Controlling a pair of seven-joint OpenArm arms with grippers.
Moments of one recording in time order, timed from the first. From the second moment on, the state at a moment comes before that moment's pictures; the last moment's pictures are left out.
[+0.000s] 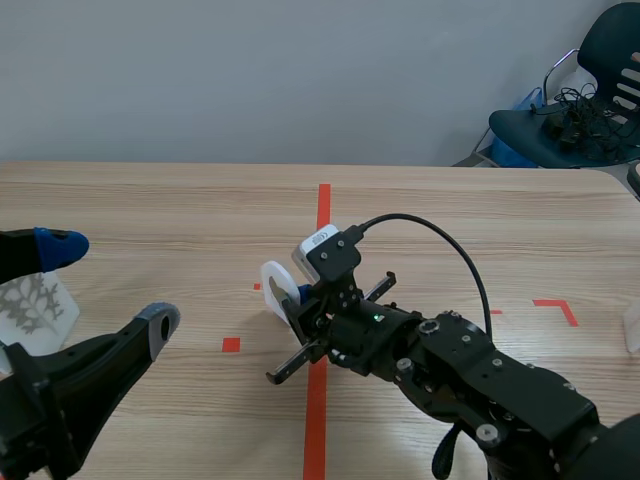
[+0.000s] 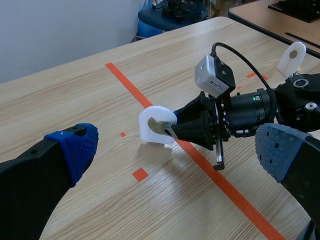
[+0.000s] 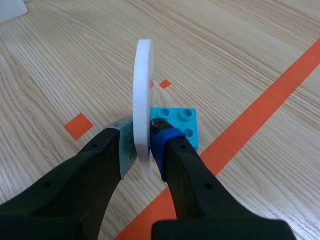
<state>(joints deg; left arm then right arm) 48.0 -32.4 -7.8 119.6 -21.5 -26.8 -9.3 8.1 6.1 -30.9 54.6 -0.4 18.4 15.7</state>
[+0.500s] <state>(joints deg) 47.9 -32.4 -7.8 119.6 -21.5 -26.8 -9.3 -15.5 19.3 -6.6 94.6 8.3 18.5 3.8</state>
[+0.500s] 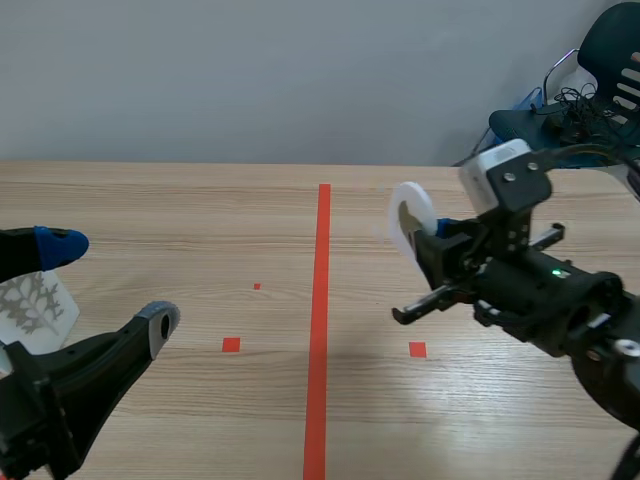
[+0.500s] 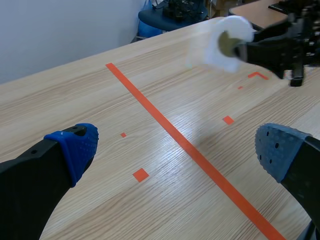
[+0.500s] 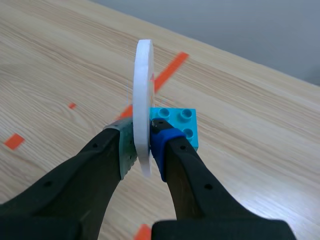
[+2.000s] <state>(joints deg) 47.8 -32.4 -7.8 119.6 -21.5 -26.8 -9.3 -12.4 20.2 16.9 67.5 14.4 23.7 12.1</state>
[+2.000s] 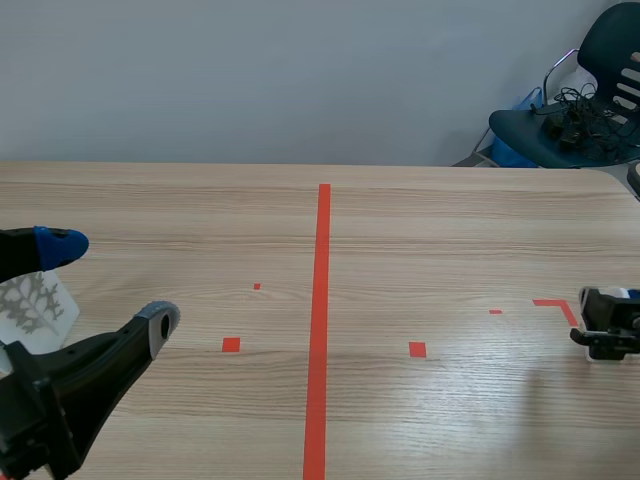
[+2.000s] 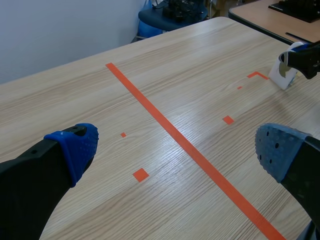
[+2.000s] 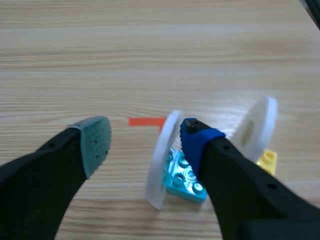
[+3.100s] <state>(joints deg) 47.9 -32.4 -7.8 119.6 -21.5 -26.9 -9.3 -47.0 31.4 20.1 122.9 26.9 25.8 -6.4</state>
